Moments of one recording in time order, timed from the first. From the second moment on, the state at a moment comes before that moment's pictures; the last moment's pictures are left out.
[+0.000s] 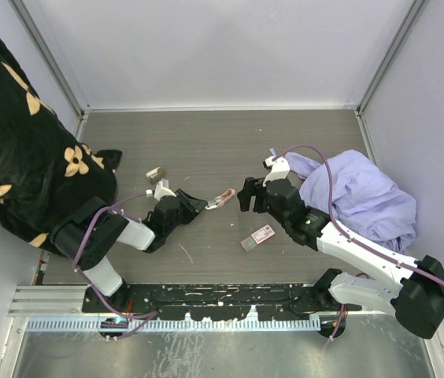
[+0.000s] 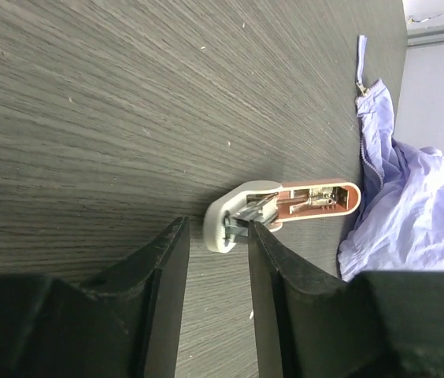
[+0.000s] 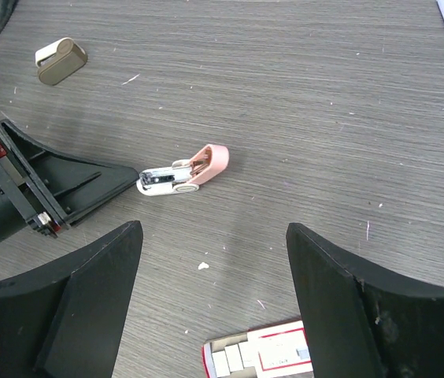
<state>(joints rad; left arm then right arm) -0.65 1.68 0.39 0.85 -0.16 -1.21 0.76 1.05 0.67 -0.05 0.29 0.45</state>
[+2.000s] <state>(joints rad) -0.08 1.92 1.31 -0.32 0.14 -0.06 0.76 0.95 0.62 -0.02 0.17 0.42</state>
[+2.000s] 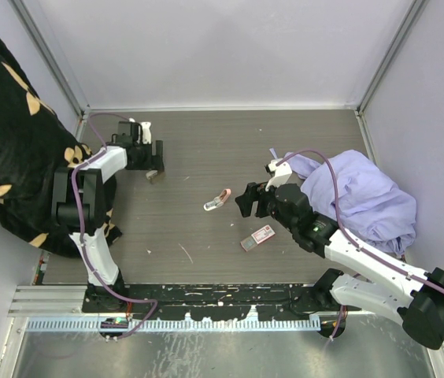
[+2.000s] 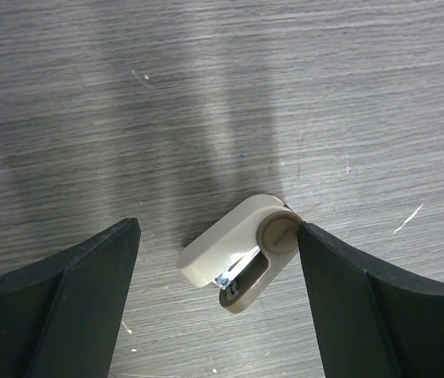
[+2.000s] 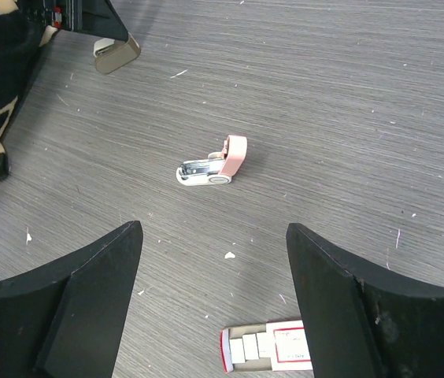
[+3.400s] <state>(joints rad) -0.13 1.67 1.07 -0.39 0.17 -0.26 0.76 0.95 0.61 -0.02 0.18 0.43</state>
